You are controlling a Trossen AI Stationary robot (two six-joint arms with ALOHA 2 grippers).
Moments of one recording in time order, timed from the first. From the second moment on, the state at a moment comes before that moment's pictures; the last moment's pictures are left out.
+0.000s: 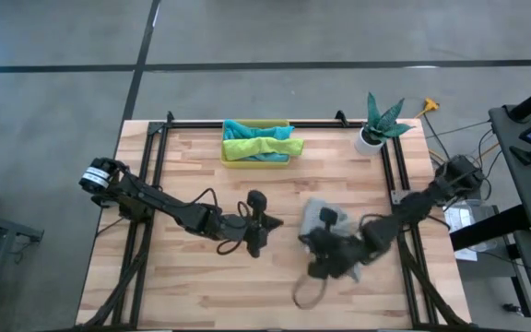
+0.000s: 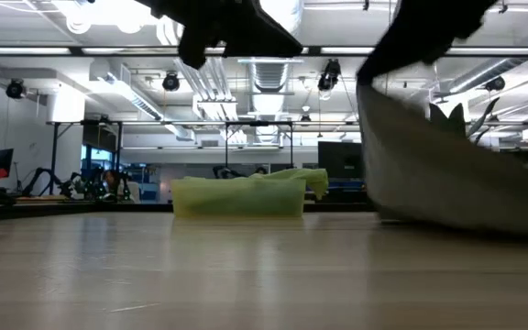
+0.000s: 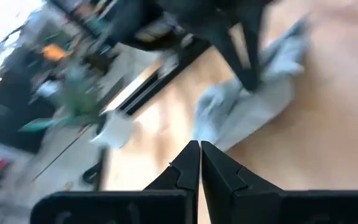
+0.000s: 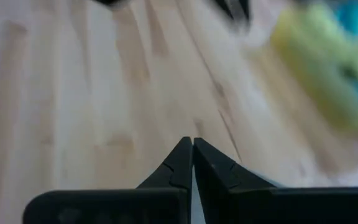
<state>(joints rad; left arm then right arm) -0.33 1.62 1.01 0.25 -0.51 0.58 0.59 1.56 1.02 -0.36 0.70 0.51</state>
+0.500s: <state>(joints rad) -0.33 1.66 1.01 0.38 -0.09 0.58 0.80 1.56 1.10 -0.42 1.01 0.31</state>
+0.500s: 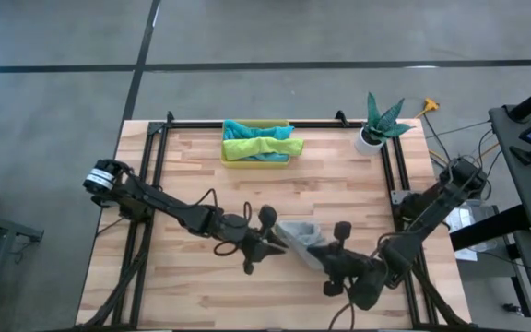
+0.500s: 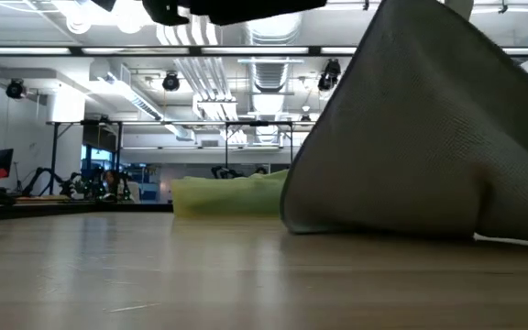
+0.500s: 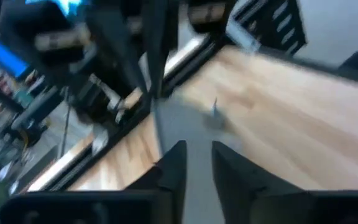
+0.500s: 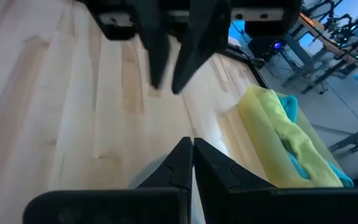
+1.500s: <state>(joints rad) -0.30 1.81 1.13 0.56 -0.05 0.47 0.78 1.56 1.08 -0.41 0.93 0.29</state>
